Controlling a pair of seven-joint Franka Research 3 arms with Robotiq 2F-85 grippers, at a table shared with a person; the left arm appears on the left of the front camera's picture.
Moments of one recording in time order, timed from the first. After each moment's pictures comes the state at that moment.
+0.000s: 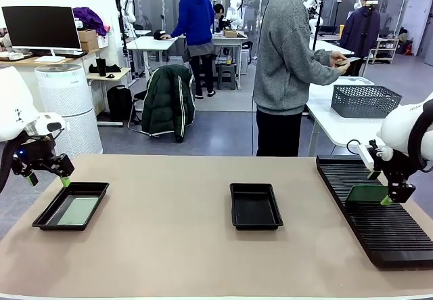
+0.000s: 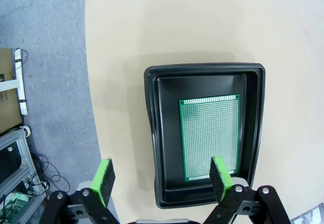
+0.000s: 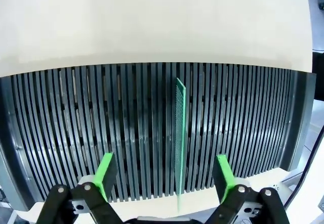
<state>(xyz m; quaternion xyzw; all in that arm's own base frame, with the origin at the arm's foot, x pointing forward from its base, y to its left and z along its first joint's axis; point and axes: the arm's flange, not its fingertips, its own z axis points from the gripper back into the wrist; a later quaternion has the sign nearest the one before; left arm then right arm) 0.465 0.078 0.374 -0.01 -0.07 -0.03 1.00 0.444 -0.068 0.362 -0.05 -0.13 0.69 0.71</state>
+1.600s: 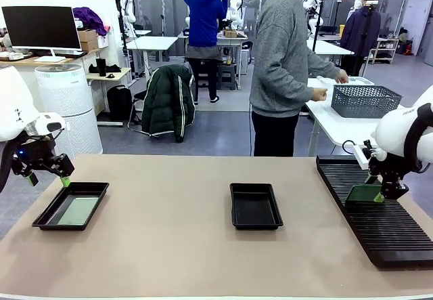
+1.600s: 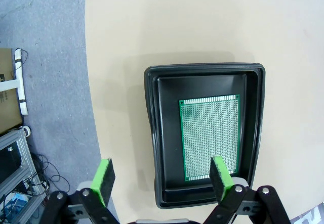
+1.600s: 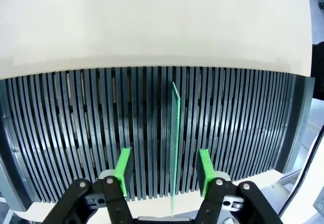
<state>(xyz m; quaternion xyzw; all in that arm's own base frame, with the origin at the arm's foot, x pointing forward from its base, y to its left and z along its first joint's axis) 0.465 0.078 0.374 -0.01 -0.07 -0.03 1.00 0.448 -0.056 0.363 -0.07 -0.11 0.70 0.70</state>
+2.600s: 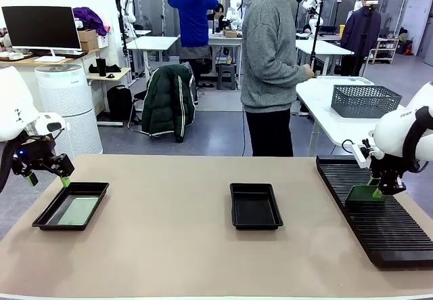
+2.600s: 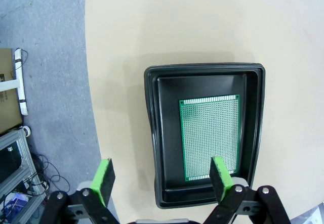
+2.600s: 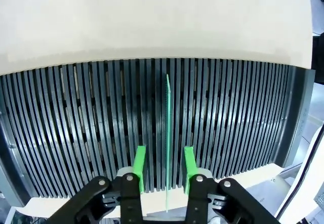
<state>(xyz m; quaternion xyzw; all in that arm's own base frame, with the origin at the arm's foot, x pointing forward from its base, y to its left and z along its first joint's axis) 0.465 0.078 0.374 -0.01 -0.07 -0.03 1.00 0.454 -0.057 0.365 -0.08 -0.10 0.69 0.71</state>
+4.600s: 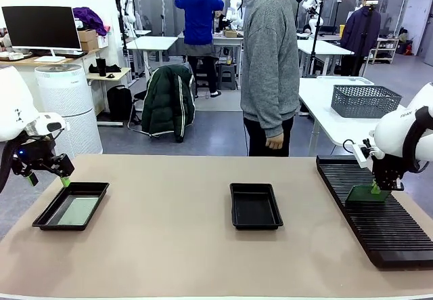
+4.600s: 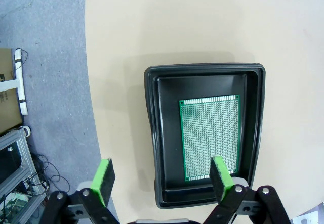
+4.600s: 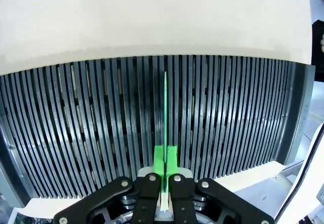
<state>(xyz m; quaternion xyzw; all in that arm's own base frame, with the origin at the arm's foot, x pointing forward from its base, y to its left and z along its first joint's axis) 0.465 0.078 0.374 -0.01 -0.07 -0.03 1.00 0.456 -0.059 0.364 -0.08 -0.10 0.69 0.72</state>
